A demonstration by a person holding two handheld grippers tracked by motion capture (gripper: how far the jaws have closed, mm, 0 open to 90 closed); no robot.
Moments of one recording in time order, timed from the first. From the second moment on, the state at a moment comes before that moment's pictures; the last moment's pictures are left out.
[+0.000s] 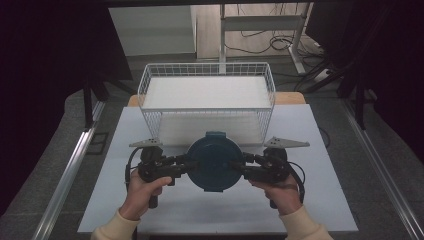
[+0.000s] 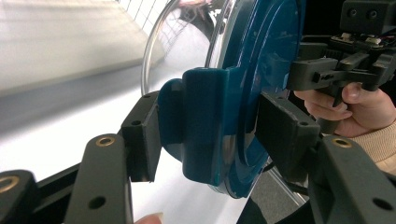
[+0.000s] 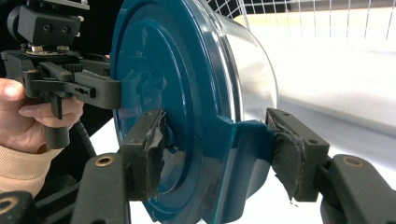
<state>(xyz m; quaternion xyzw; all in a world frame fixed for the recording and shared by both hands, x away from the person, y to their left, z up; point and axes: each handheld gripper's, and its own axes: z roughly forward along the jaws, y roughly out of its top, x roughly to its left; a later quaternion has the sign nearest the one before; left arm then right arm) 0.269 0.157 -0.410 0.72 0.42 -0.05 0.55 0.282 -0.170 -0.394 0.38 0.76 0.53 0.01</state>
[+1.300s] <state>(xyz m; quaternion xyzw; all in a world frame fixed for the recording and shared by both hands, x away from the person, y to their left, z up) 0.301 0.160 -0.333 0.71 0.40 -0.01 0.57 0.318 -0.168 -0.322 0.35 0.75 0.56 0.04</state>
